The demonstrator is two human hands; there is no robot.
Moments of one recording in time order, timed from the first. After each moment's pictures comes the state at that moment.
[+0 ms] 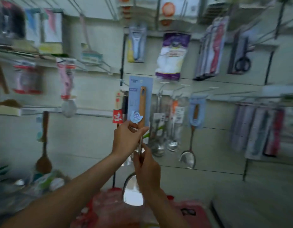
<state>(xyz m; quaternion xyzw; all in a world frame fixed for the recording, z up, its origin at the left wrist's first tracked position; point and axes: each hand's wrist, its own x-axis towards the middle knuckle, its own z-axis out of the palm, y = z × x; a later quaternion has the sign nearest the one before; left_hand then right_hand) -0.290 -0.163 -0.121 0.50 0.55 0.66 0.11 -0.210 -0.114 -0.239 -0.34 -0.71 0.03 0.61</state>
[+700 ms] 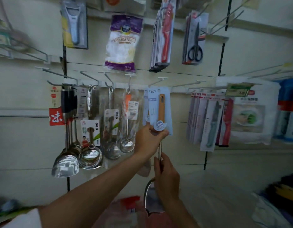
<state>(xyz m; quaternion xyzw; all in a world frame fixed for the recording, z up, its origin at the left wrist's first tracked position) -0.075 -0.022 -0.134 0.58 0.49 0.61 0.23 0.010 -0.013 -0.270 -0.49 -0.61 -0.02 0.62</state>
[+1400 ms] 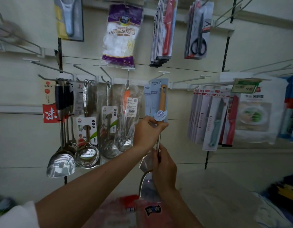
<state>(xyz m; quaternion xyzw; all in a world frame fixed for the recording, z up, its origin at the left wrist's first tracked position) -0.075 0.013 -0.128 0.58 0.46 0.64 0.21 0.004 0.007 -0.251 -0.45 -0.63 0.00 0.63</state>
